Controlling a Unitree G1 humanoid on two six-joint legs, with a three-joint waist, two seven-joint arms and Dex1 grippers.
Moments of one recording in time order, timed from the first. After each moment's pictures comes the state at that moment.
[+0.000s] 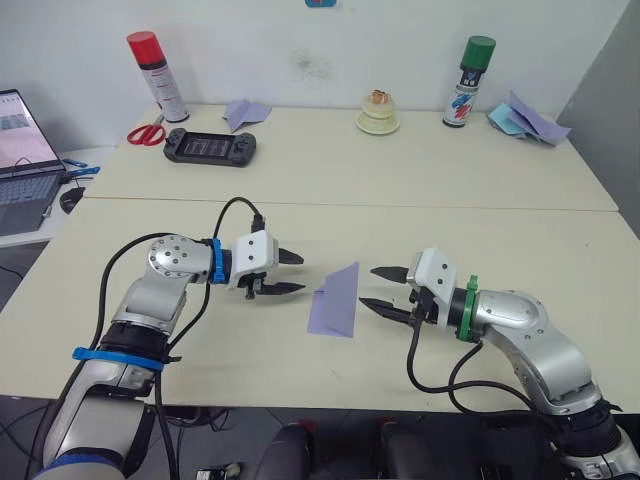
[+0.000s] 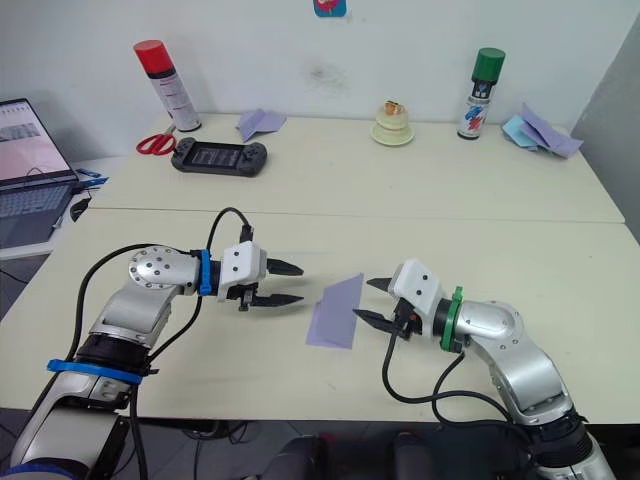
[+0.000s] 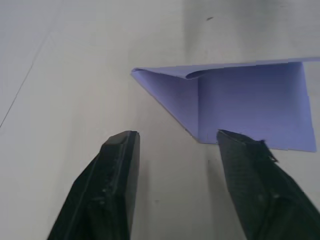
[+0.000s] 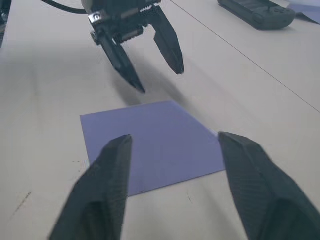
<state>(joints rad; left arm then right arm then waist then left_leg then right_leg) -0.63 0.66 -0.20 0.40 -0.08 -0.23 -1.30 -0.26 -0.53 0.18 -0.49 0.26 0.56 0.81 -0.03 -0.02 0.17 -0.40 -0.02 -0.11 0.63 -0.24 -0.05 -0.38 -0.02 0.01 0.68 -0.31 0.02</state>
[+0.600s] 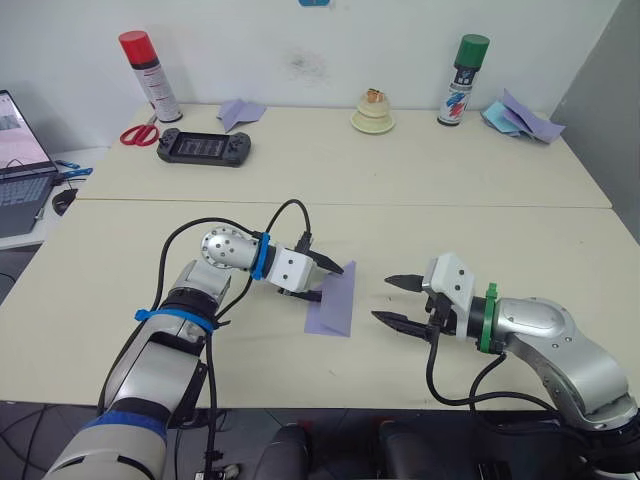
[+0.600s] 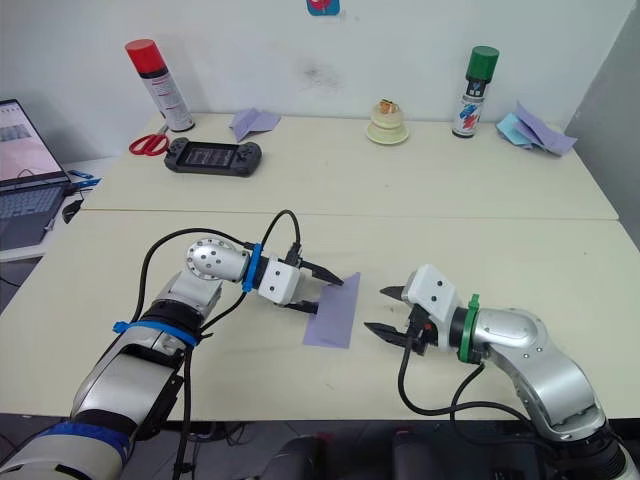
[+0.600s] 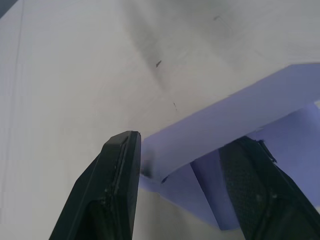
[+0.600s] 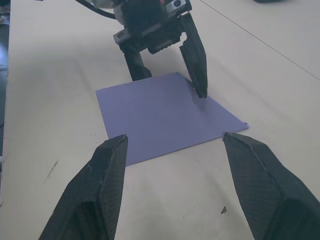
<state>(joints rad) -0.89 0.46 -0.32 0.91 0.02 -0.84 -1.41 -0.20 -0.62 0.11 -0.60 0.35 0.68 0.78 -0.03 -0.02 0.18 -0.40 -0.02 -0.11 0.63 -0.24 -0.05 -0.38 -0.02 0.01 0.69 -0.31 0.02</state>
